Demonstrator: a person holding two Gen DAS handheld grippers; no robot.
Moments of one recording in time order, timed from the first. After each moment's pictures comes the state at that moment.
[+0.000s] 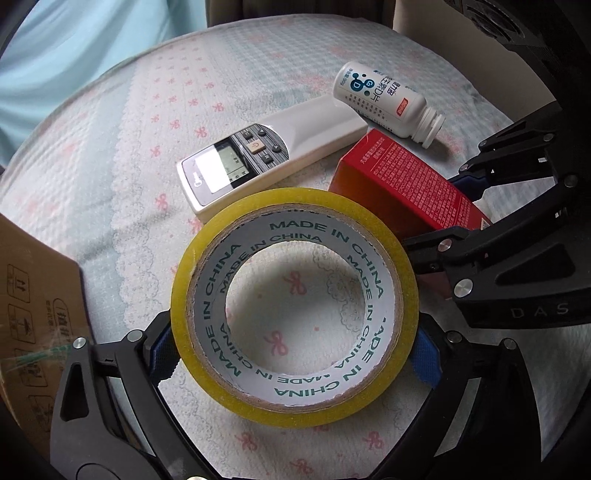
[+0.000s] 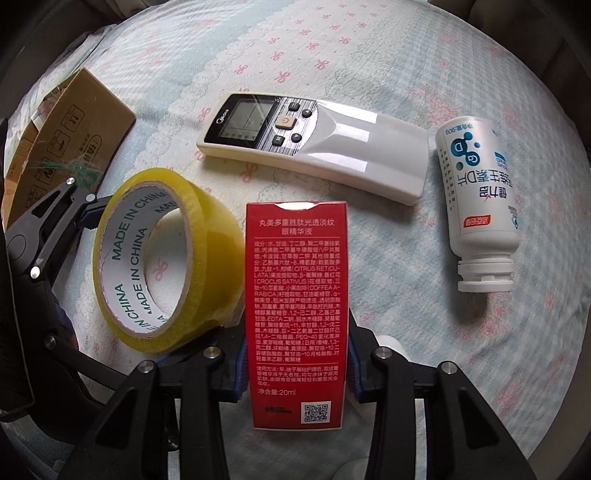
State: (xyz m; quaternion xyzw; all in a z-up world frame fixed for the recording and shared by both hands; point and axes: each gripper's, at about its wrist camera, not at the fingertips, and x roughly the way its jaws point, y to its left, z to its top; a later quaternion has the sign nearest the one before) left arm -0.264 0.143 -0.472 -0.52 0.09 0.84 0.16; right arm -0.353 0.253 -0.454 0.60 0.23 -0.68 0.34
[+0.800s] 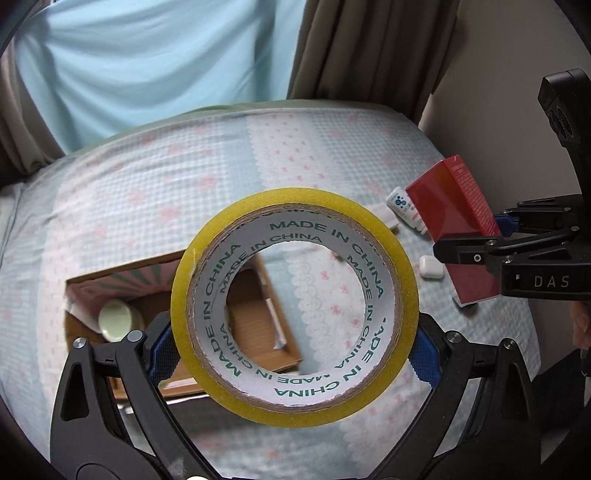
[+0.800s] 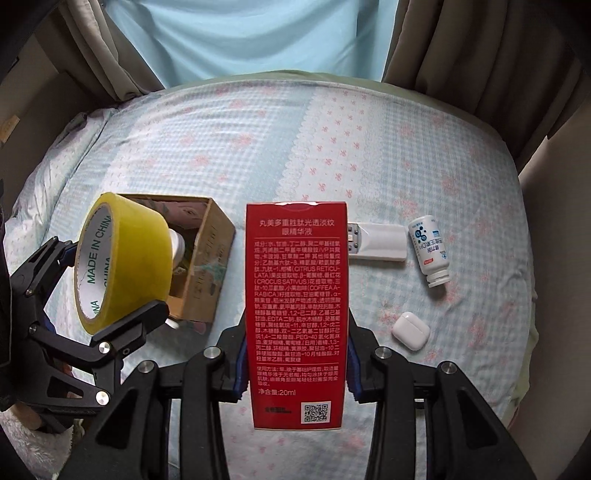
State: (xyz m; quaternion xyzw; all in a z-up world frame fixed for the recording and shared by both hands) left arm -0.207 -0.047 -0.258 -0.47 0.02 0.87 0.11; right arm -0.259 0.156 -0.261 0.55 0.13 -0.77 0.28
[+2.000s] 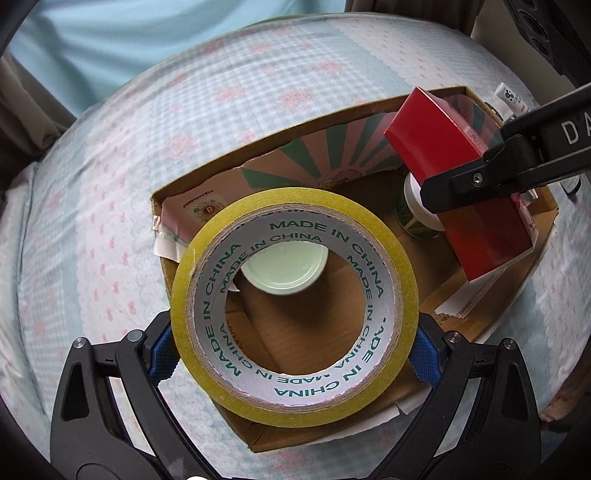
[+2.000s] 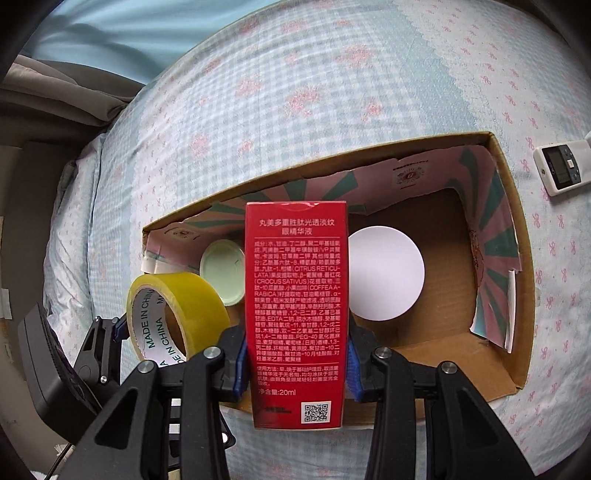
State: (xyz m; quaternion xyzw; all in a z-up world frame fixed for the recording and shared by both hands) left arm -0.228 -0.255 -0.397 -0.55 0.12 0.82 0.10; right arm -0.234 -0.090 -0.391 0.69 -0.06 -0.68 0.23
